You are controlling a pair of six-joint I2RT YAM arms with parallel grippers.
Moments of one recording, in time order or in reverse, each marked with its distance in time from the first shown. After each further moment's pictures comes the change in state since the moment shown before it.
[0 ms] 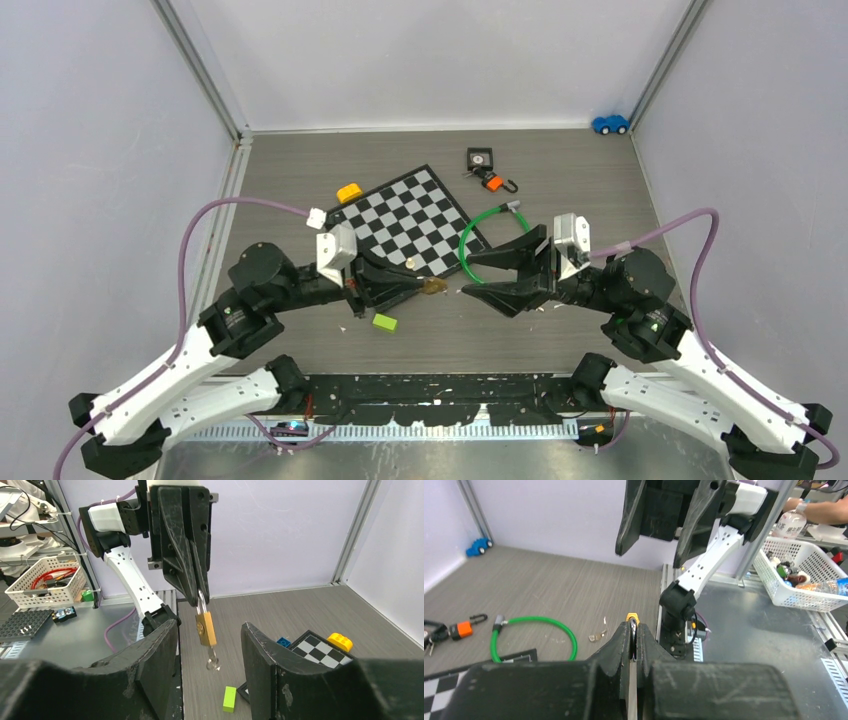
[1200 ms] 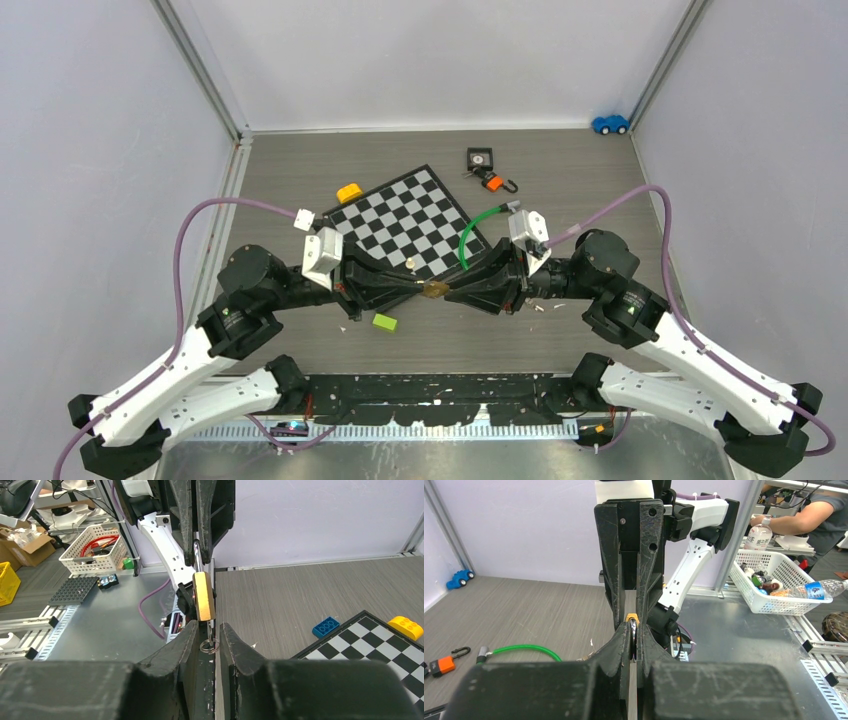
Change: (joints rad) left arm 0.000 -0.016 0.001 0.118 0.088 -0.044; right arm 0.000 0.116 0.040 -0.060 -0.170 0.041
